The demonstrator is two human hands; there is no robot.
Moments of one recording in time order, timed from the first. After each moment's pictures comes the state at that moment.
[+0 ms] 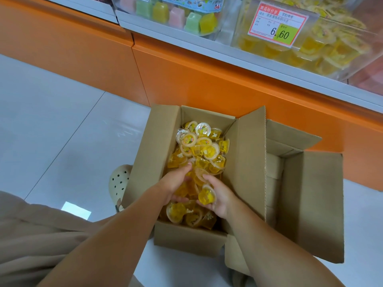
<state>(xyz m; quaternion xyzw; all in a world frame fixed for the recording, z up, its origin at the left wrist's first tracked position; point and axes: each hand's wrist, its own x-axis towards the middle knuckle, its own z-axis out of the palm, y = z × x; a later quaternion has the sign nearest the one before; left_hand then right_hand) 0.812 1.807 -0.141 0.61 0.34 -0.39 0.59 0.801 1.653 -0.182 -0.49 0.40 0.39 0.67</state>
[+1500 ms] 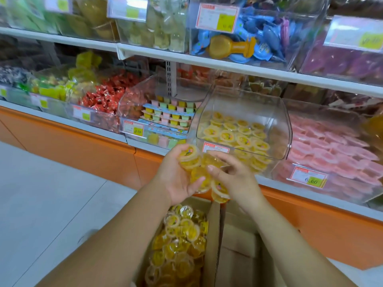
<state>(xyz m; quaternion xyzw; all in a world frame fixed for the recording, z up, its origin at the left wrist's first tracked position) 0.893 1.762 0.135 0.43 0.16 -0.28 0.84 0.889 1.602 0.114 -0.76 -0.08 -0.01 0.64</state>
